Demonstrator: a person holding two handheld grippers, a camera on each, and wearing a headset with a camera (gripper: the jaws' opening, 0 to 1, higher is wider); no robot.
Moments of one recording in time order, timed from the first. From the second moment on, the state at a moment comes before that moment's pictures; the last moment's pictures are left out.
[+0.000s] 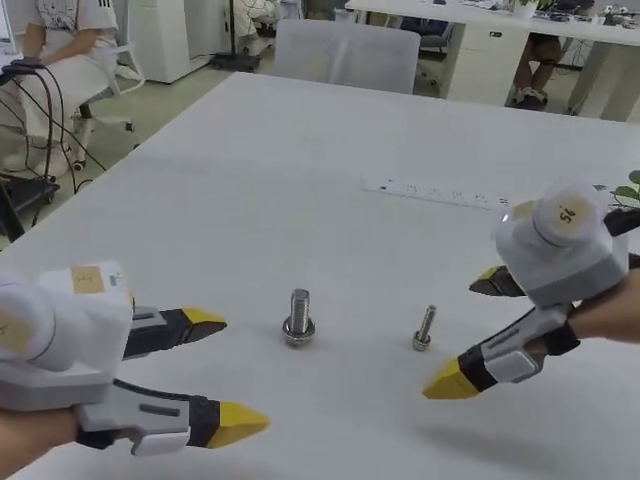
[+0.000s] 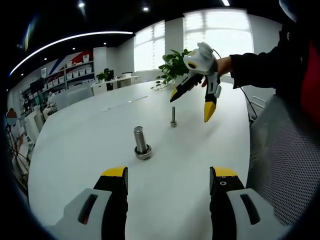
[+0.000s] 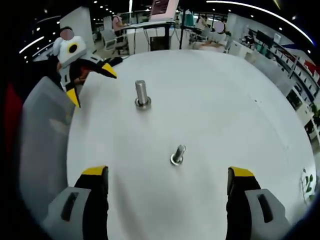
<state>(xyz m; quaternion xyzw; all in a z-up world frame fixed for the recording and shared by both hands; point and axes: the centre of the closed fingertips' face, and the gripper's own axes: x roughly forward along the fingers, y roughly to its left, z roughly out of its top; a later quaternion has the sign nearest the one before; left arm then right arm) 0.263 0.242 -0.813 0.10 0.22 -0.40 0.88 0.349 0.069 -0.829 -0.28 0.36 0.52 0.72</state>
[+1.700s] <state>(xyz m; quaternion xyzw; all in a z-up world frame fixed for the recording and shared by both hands) 0.225 0.237 -0.814 0.03 0.24 -0.40 0.88 0.259 0.063 -0.813 -0.15 0.21 0.54 0.80</state>
